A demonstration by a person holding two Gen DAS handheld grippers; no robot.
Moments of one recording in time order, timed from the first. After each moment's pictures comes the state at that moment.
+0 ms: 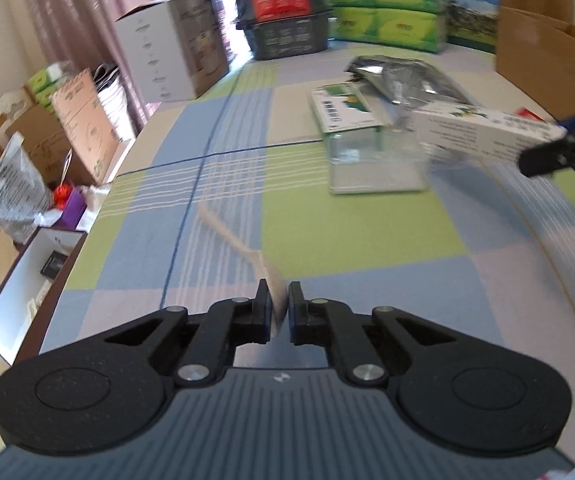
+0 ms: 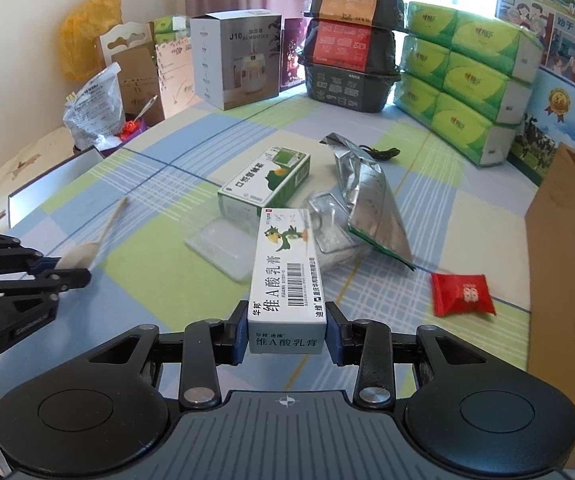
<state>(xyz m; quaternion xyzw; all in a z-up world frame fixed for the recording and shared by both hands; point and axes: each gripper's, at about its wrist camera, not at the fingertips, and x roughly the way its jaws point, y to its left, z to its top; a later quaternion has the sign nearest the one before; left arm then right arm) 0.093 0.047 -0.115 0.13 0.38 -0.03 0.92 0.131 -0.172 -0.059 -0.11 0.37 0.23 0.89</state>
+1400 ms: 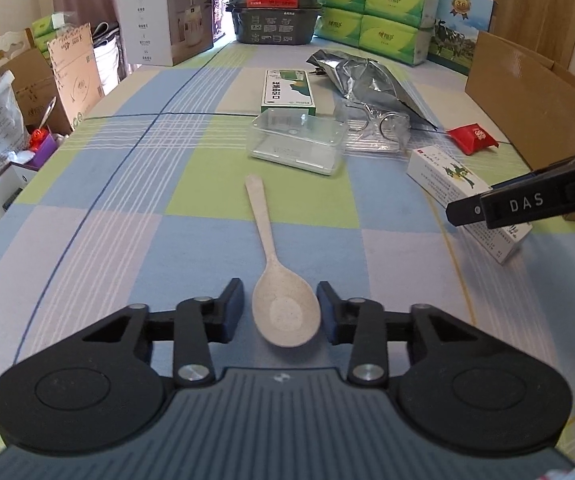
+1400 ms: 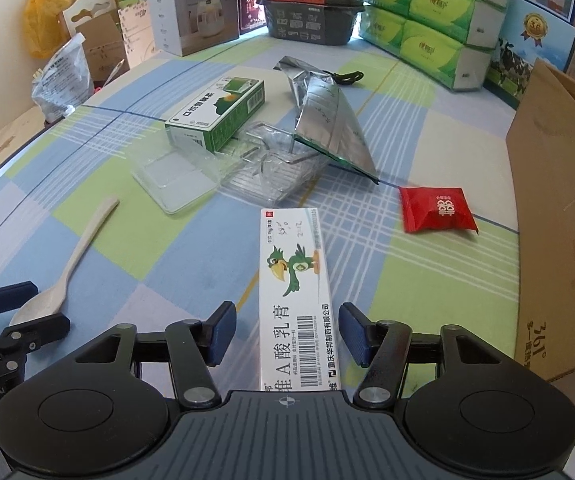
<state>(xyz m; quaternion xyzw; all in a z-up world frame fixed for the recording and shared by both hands) 0.058 0.008 -0.124 0.02 0.40 -0.03 0.92 0.142 -0.203 -0.095 -0.09 0.44 0.19 0.87</state>
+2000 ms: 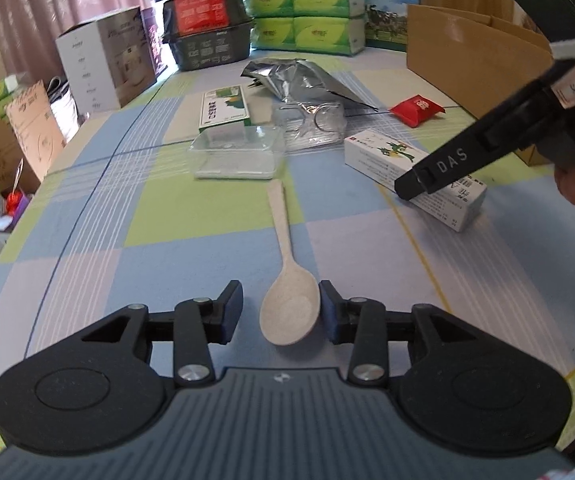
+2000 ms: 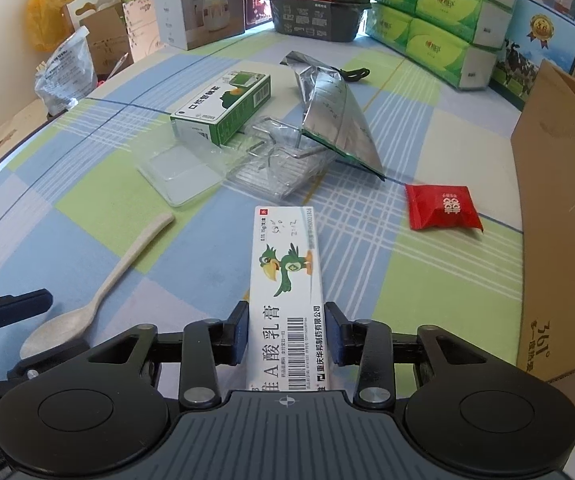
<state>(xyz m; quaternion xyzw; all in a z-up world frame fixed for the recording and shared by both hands) 0.046 -0.020 -0.127 0.09 0.37 -0.09 0.92 0.140 -0.201 -0.097 -0.10 0.45 0.19 0.87</state>
